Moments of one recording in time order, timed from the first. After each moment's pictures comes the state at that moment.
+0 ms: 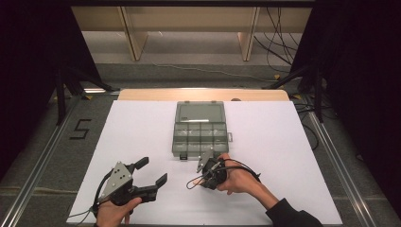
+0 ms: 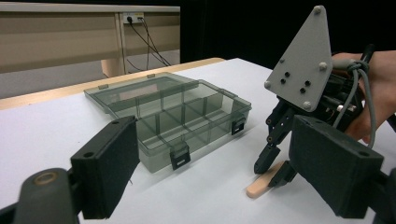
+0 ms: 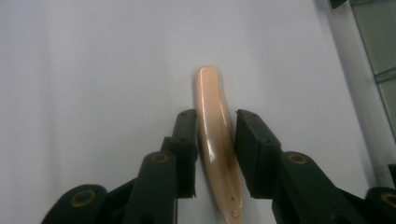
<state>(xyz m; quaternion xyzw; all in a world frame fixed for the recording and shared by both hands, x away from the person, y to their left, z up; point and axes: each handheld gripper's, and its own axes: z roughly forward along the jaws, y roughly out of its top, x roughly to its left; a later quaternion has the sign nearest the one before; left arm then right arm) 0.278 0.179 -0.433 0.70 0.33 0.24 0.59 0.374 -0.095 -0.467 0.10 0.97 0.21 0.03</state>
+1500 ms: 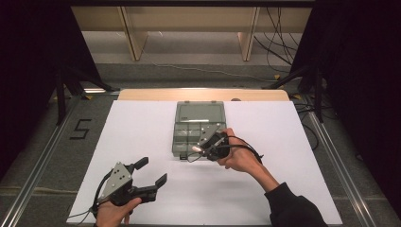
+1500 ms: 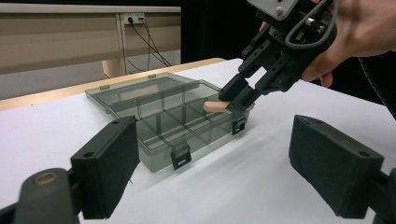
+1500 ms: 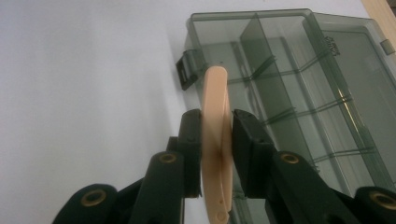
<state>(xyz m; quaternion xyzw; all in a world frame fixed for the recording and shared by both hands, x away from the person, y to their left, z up) 0.278 0.179 -0.433 0.69 0.33 0.24 0.59 0.416 -0.099 -0.411 0.10 0.94 0.27 0.15</state>
